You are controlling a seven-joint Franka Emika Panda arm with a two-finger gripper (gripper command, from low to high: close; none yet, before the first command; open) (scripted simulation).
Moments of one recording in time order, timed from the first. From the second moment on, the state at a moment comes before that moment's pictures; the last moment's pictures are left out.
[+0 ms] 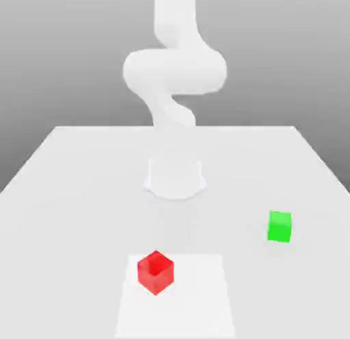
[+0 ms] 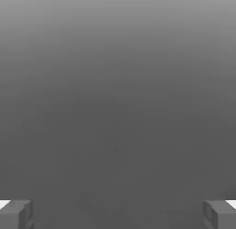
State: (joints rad) arm 0.05 -0.72 -0.06 -2.35 0.03 2.35 0.69
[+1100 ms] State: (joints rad) arm 0.15 0.21 -0.19 -2.75 0.21 2.96 -0.26
